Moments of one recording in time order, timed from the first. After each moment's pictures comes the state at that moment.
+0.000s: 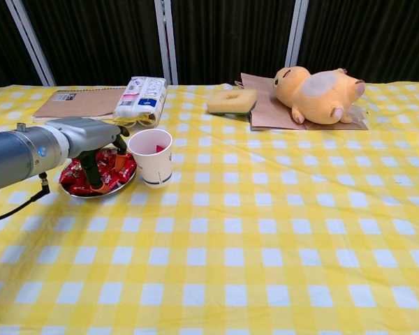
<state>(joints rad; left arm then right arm) -0.94 -1.65 -0.12 -1.39 0.56 0.98 0.80 0.15 -1.48 0.08 -0.71 -1.53 1.54 0.79</state>
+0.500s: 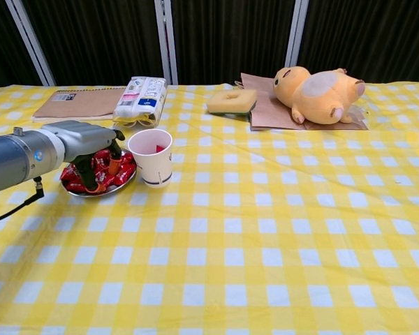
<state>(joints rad) -0.93 -1.64 -0.10 -1.38 0.55 0.98 0.81 0.15 -1.48 0.08 -0.71 -1.53 1.54 0.79</state>
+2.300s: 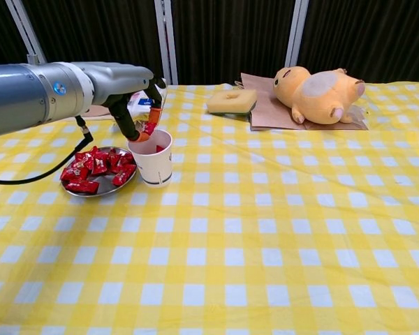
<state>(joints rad) -1.04 -1.52 -0.22 -1.65 0.53 1.06 0.83 0.15 -1.49 0.08 -0.70 -1.53 1.55 0.81</state>
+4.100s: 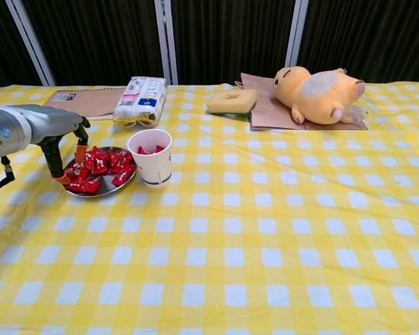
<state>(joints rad) -0.96 -1.54 -0.09 -1.44 0.39 1.02 0.86 0.15 -1.49 0.08 -0.70 -1.53 1.54 0.81</state>
